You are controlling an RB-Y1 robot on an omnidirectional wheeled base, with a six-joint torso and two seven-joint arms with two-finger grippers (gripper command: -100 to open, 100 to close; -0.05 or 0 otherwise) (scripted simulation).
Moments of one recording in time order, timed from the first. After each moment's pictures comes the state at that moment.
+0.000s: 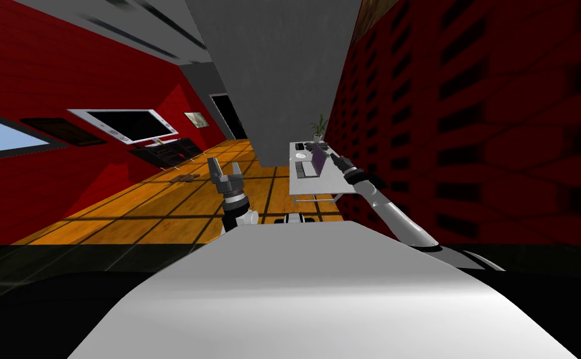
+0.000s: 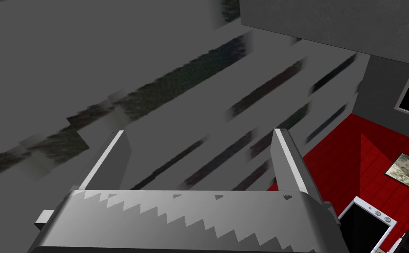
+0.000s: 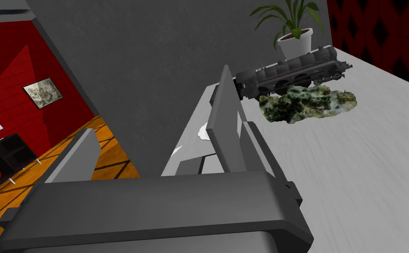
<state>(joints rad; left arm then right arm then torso) 0.47 -0.03 -0.04 -2.28 0.01 -0.61 -0.03 0.04 -0.74 0.03 -1.86 -1.37 -0.06 -1.32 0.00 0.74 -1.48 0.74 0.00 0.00</state>
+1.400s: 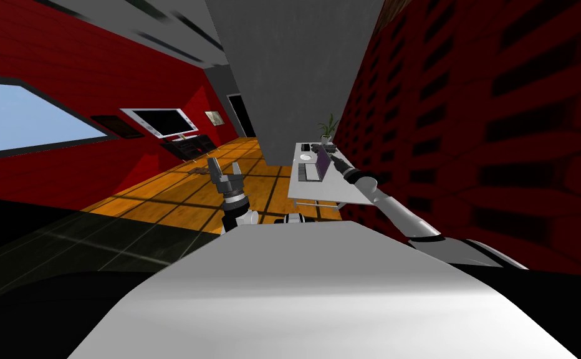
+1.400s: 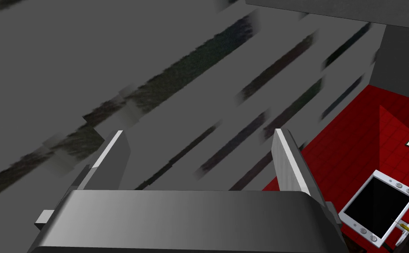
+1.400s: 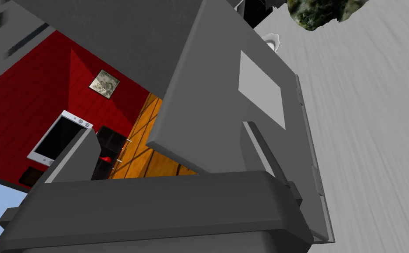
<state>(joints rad) 0.47 -0.03 -0.04 -2.28 0.01 -0.61 -0.03 -0.04 -0.82 0.09 -1.69 -1.62 0.07 -1.63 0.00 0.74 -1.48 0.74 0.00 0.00</state>
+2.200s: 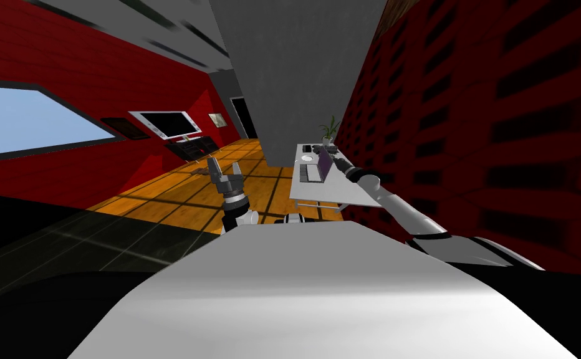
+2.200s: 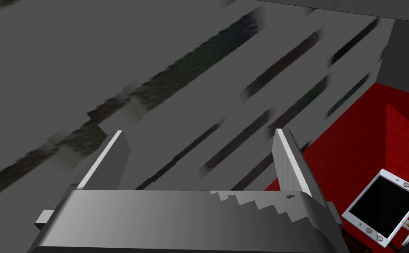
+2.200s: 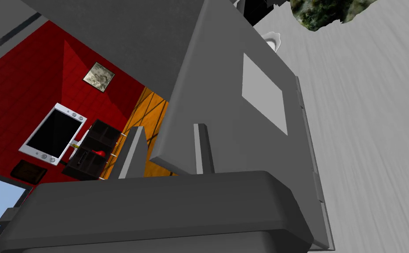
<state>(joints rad) 0.47 -0.03 -0.04 -2.28 0.01 -0.61 -0.03 -0.06 -0.86 0.08 -1.65 -1.61 0.11 -1.65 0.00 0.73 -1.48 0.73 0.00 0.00</state>
